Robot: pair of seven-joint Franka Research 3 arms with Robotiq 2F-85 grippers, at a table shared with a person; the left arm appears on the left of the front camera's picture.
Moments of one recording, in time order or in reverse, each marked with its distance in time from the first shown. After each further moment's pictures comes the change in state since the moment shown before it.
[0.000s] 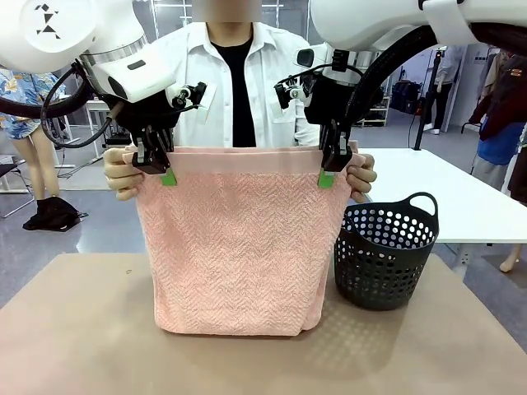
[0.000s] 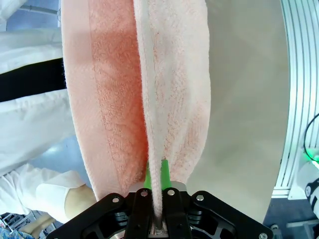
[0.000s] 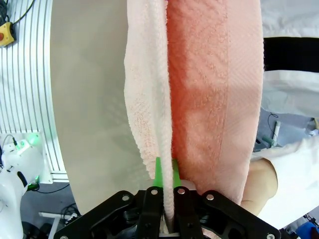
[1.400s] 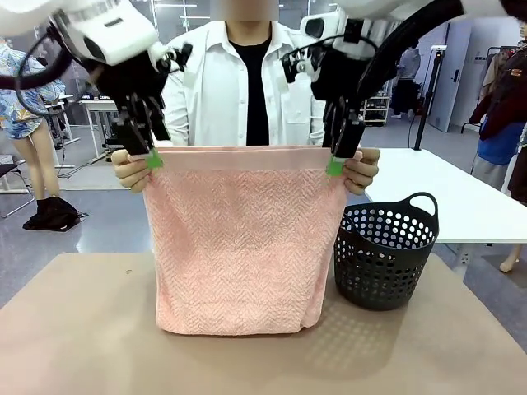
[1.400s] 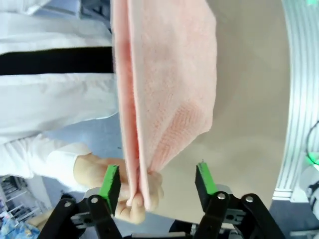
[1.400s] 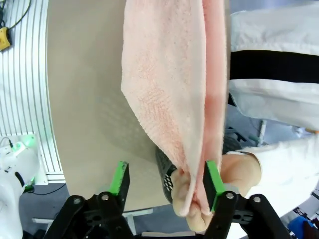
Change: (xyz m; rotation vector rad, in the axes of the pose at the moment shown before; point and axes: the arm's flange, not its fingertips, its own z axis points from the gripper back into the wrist) left arm -0.007 0.001 0.065 0.087 -0.034 0.028; right arm -0.004 0.012 0.050 -0.085 -0.030 -0.002
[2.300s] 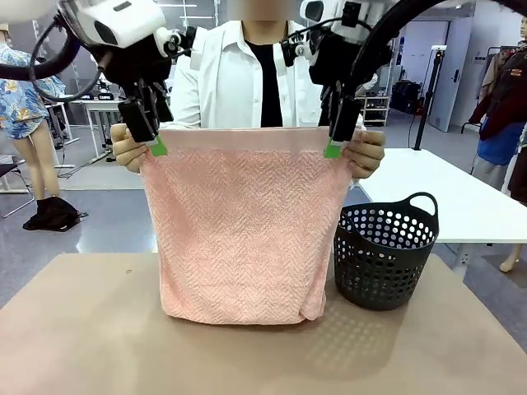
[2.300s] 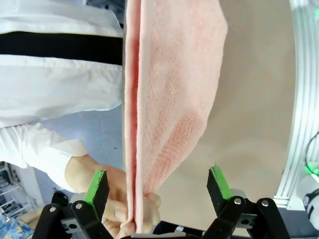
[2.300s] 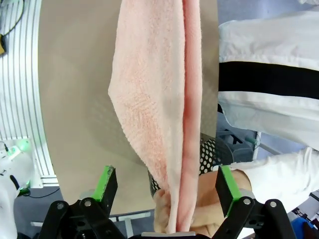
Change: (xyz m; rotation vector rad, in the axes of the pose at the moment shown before) left arm 0.003 0.025 -0.017 -0.017 -0.003 0.055; right arm 0.003 -0.031 -0.005 0.001 -0.014 -0.011
